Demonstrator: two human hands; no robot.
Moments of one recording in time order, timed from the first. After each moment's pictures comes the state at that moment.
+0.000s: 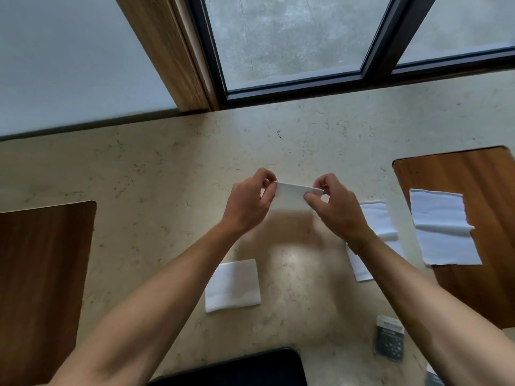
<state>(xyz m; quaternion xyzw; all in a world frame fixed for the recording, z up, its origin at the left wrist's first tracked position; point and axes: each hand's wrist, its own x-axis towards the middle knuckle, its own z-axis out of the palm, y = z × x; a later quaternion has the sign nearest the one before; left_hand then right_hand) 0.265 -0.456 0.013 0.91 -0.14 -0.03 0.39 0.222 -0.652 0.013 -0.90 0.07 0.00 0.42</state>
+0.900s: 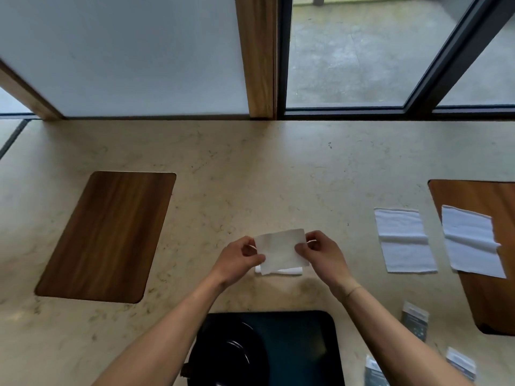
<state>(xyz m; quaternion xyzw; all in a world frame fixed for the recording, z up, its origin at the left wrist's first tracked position) 0.091 -0.308 0.022 0.82 0.11 -0.23 0.51 0.097 -0.529 0.030 -0.79 0.14 0.17 0.58</state>
